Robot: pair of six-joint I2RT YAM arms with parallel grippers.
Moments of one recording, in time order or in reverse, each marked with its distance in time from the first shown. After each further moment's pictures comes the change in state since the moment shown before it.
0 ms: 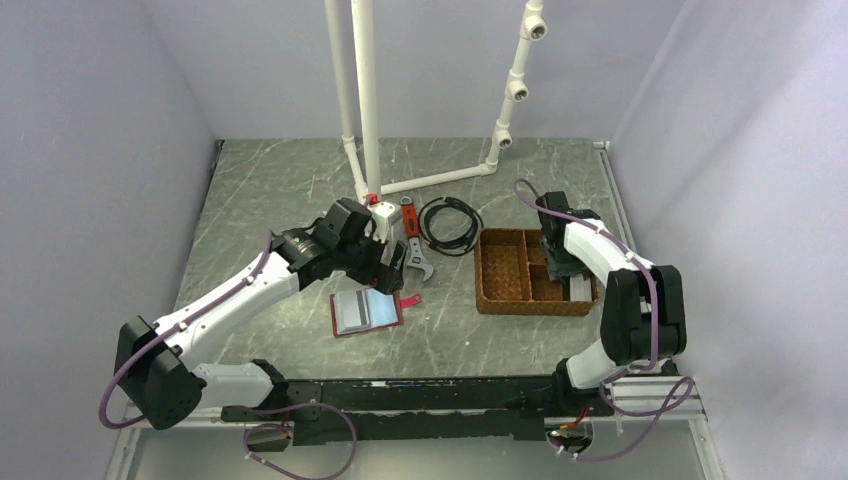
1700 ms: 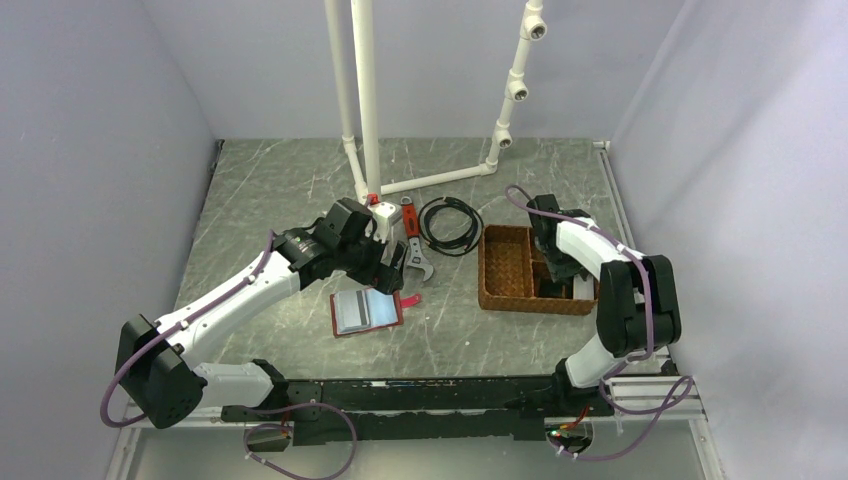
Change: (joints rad) left arm 0.001 0.009 0.000 -0.001 0.001 0.000; right arm 0.042 0.049 0.000 -0.007 0.117 0.003
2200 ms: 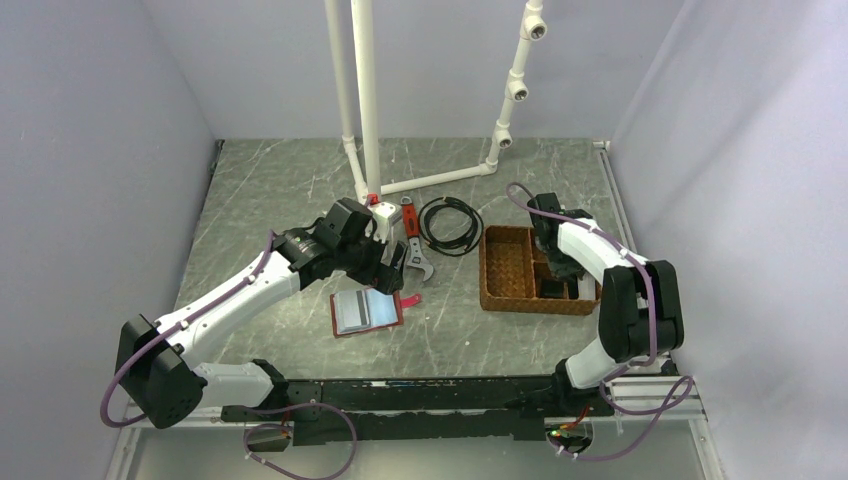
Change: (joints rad) left arm 0.000 0.000 0.000 0.000 0.000 0.000; right arm 0.005 -0.026 0.000 0.001 0.019 0.013
